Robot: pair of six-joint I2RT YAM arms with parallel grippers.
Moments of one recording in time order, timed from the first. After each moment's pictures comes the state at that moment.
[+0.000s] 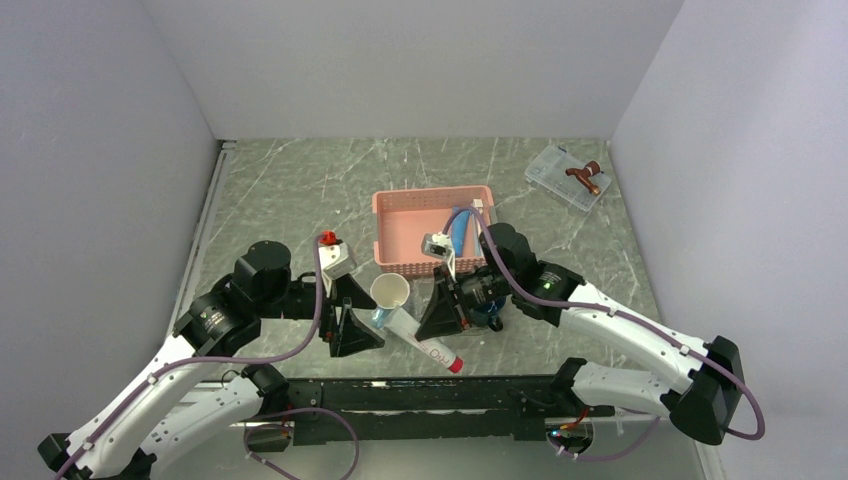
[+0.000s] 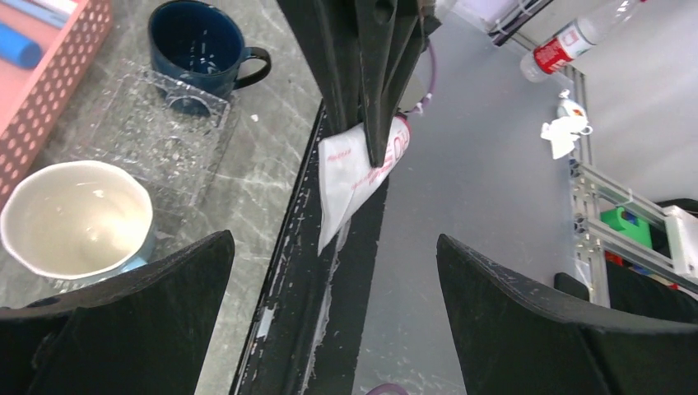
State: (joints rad) left arm -0.71 0.67 0.88 -0.59 0.72 -0.18; right arm 0.87 1.06 0.85 -0.22 -0.92 0.35
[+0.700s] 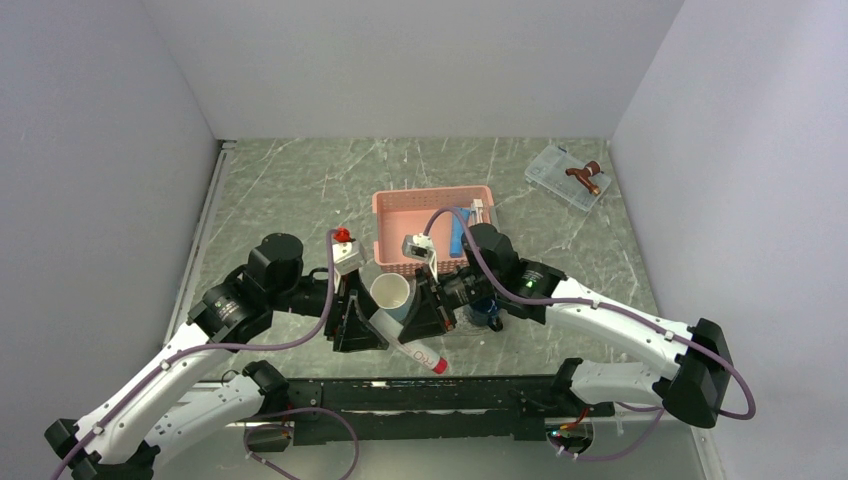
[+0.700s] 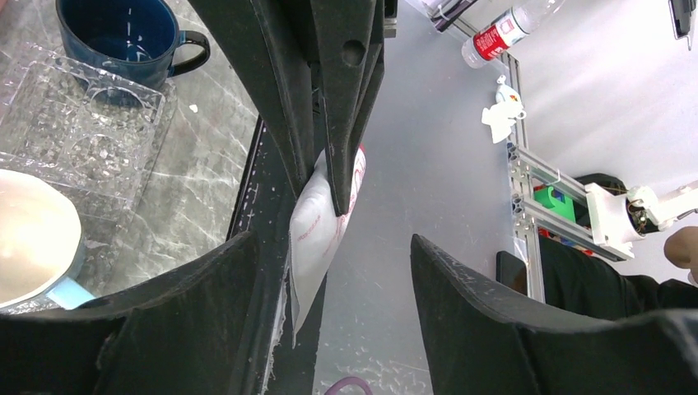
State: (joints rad) left arm -0.71 0.74 0.88 -0.55 0.86 -0.25; right arm 0.95 1.15 0.90 -0.12 -0.90 0.38
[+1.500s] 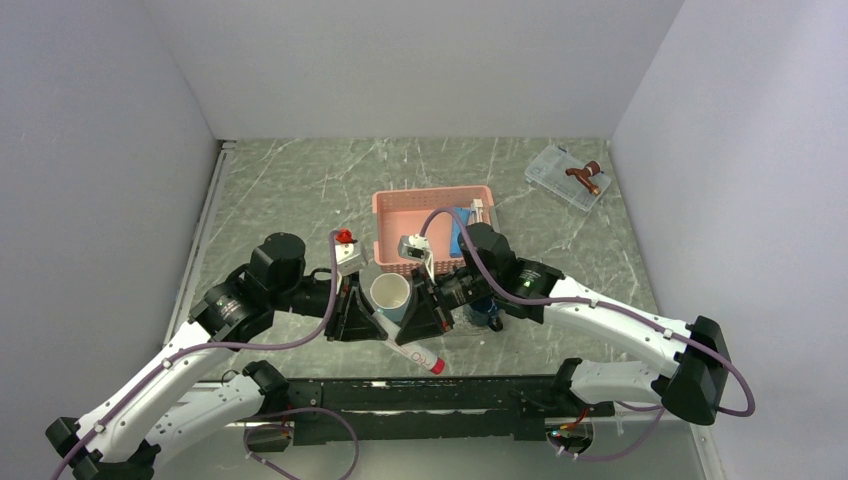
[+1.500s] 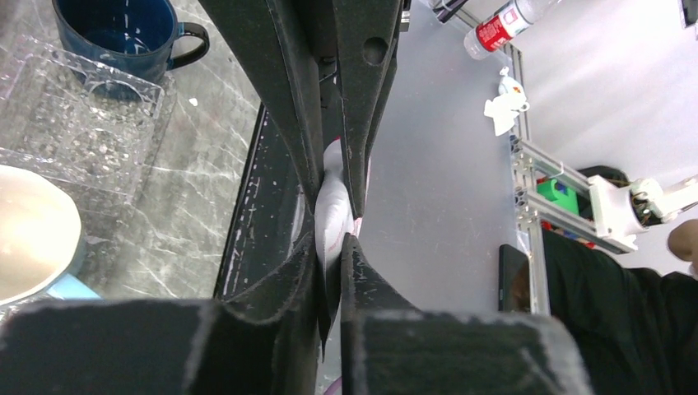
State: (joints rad) left arm -0.71 0.75 0.88 -0.57 0.87 -0.23; right arm 0.96 1.16 0.92 -0.12 -0.90 0.37
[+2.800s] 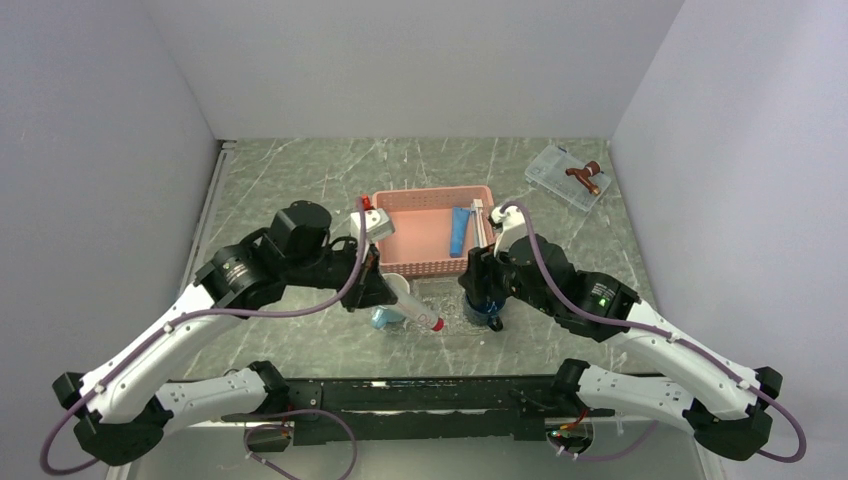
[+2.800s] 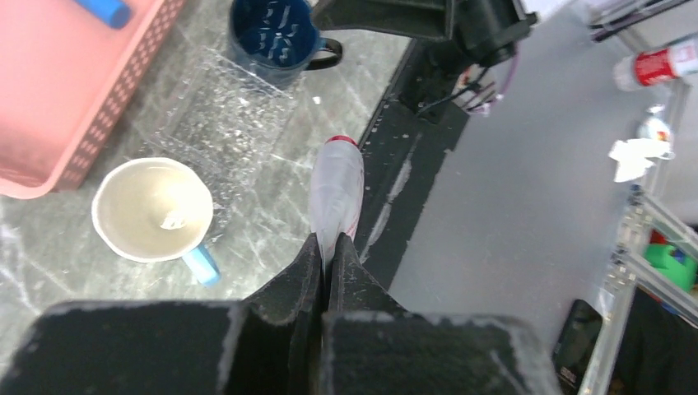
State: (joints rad) left arm -0.88 1.04 1.30 -0.85 0.40 -0.21; right arm 0.97 0.86 0.99 -0.72 0.32 0.43
